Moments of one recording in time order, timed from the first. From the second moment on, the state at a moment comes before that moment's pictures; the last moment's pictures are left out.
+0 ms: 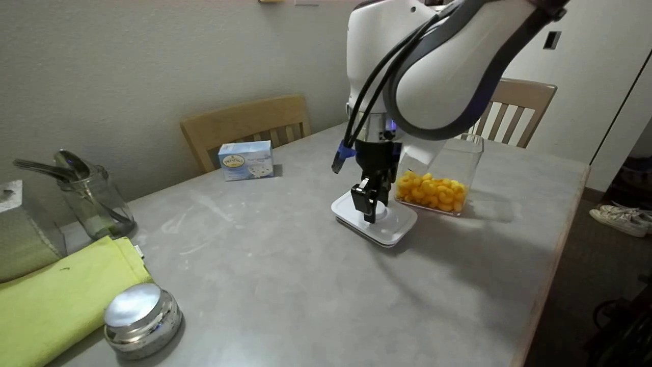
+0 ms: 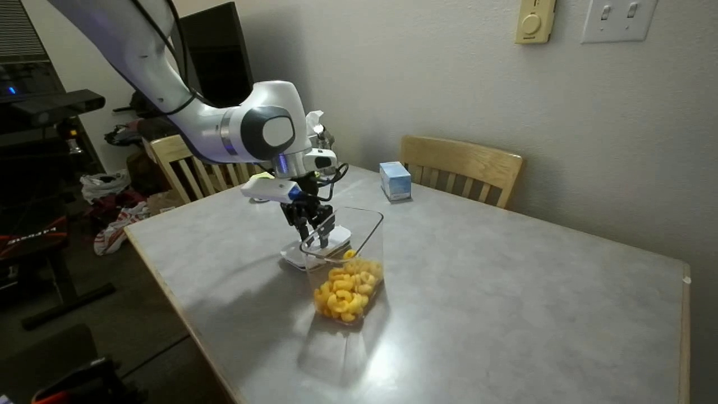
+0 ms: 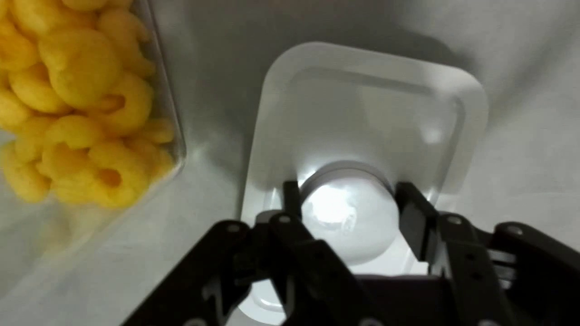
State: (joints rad) arm 0.14 0.56 0.00 -1.99 -0.22 2.56 0.12
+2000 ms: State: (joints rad) arm 0.15 0.27 0.05 -1.96 -0.21 2.40 0.01
